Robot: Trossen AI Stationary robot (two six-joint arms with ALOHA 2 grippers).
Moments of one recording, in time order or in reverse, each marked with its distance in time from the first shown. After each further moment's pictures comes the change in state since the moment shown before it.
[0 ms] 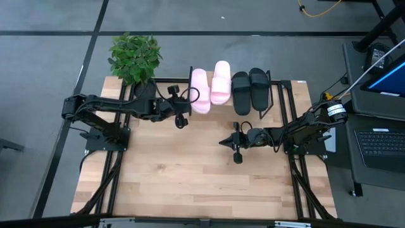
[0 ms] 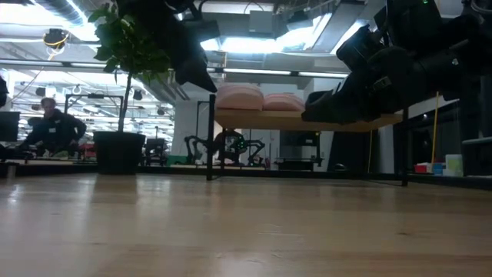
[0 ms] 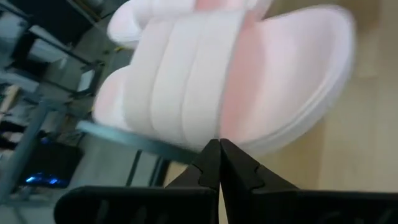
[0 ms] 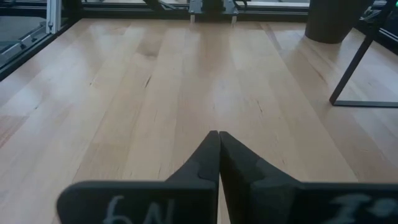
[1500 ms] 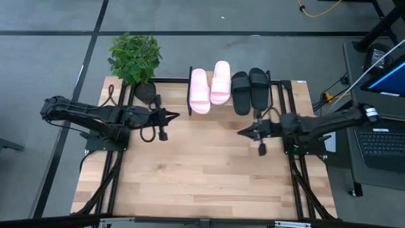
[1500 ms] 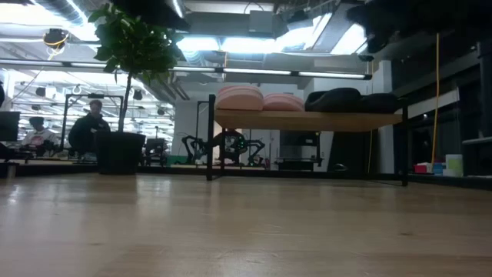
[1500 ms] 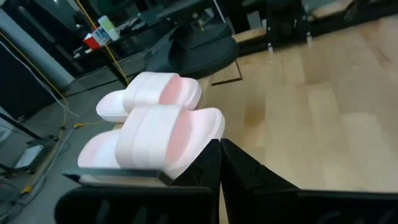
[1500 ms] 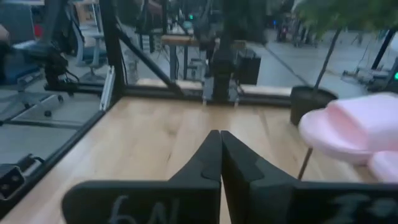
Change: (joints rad) left arm -0.249 -0.449 -0.186 0.053 0.085 -0.066; right arm -0.015 -0.745 0.028 -0.518 -0.083 -0.076
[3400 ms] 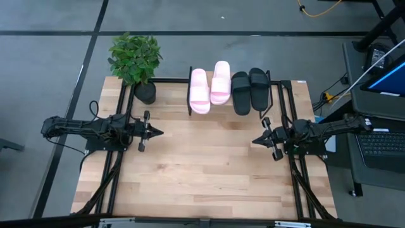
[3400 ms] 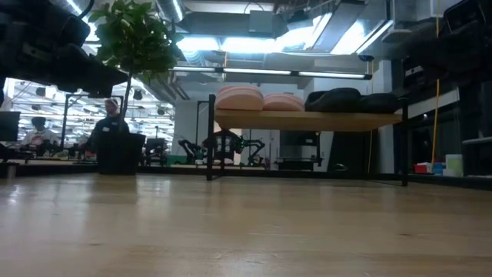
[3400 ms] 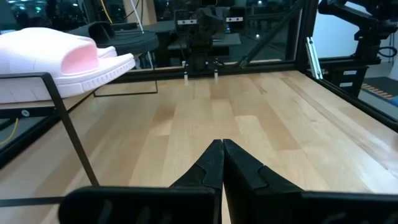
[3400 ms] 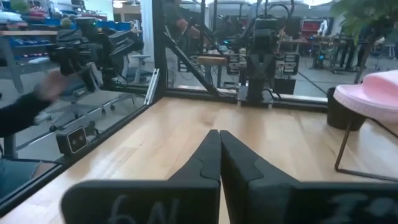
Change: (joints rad) left arm 0.134 -0.731 -0.756 0.285 0.533 -0.197; right arm 0.001 -0.528 -0.405 -0.011 -0.163 0.009
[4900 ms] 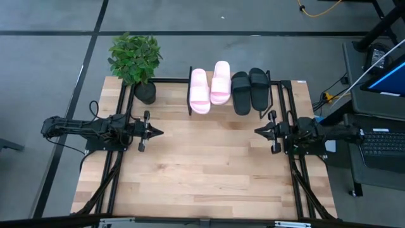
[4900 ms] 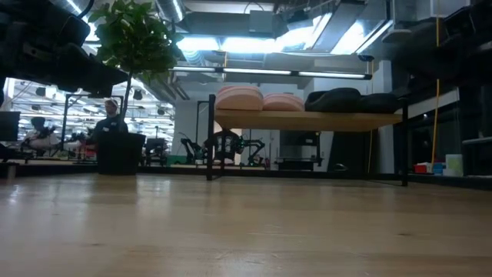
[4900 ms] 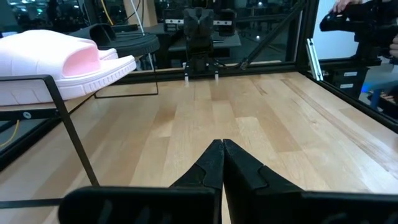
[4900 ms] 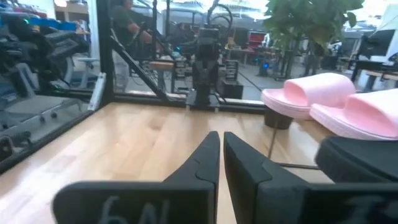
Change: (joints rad) left arm 0.000 0.000 0.000 0.005 -0.002 0.001; right arm -0.107 -0.259 0.000 -0.228 0.114 -0.064
